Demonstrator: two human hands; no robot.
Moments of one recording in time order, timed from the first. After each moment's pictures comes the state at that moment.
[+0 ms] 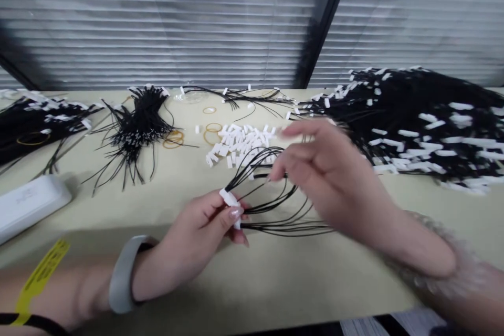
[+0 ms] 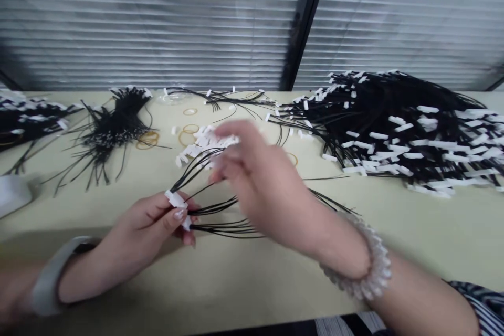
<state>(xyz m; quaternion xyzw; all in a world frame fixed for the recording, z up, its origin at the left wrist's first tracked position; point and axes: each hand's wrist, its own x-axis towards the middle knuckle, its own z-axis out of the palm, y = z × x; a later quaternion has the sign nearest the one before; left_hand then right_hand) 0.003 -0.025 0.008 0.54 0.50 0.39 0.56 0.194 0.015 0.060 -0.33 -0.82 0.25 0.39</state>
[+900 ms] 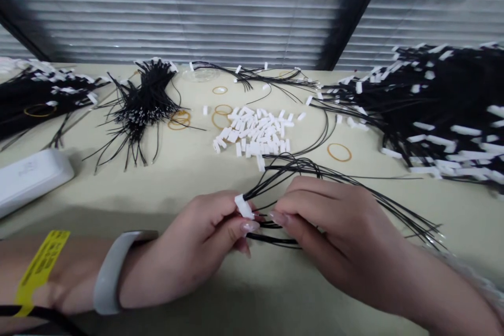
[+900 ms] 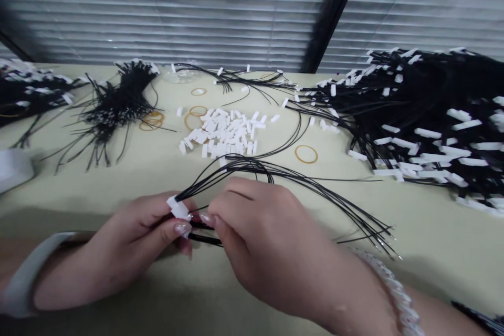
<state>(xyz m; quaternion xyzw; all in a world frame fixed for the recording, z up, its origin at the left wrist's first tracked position) -0.002 -0.029 0.008 0.70 0.48 0.31 0.43 0.191 0.001 0.035 -0.32 -0.91 0.19 0.19</state>
